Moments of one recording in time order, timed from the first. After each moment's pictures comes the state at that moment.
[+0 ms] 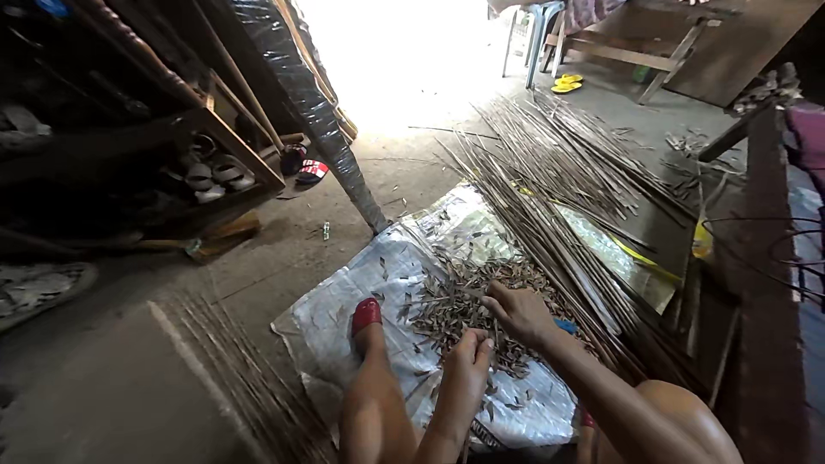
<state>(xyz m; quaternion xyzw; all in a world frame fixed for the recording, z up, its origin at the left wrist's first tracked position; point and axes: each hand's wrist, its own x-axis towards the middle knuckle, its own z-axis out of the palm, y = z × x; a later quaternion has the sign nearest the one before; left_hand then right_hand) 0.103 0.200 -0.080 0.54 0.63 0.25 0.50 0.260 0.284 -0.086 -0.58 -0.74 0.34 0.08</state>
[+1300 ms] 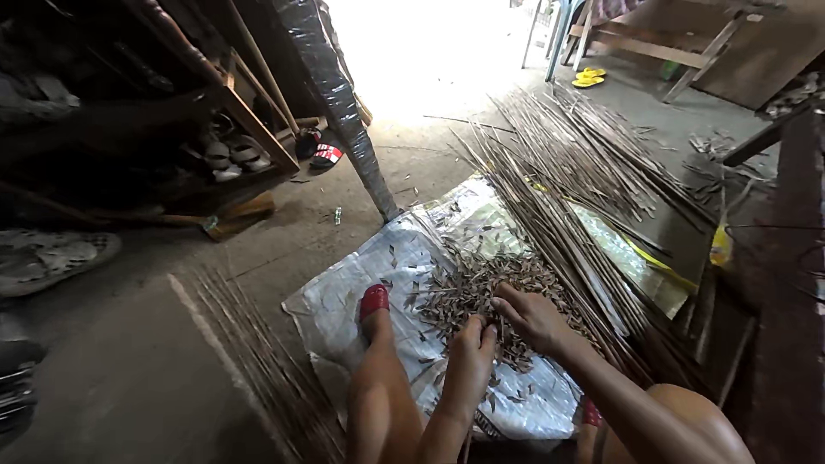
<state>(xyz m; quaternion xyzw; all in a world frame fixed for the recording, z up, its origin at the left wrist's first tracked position) 0.102 0.208 -0.080 0.54 0.65 0.27 0.46 0.258 0.270 -0.080 -0.51 -0.76 0.39 0.11</state>
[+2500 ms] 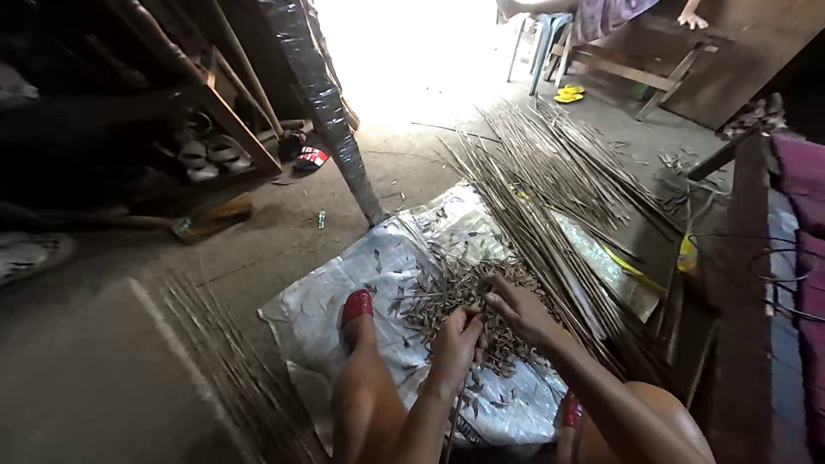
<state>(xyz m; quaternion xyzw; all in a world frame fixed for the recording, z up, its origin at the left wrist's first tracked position) 0.109 0.222 -0.071 0.38 0.59 0.35 0.62 0.271 0.276 -0.086 -0.47 -0.77 0.37 0.20</state>
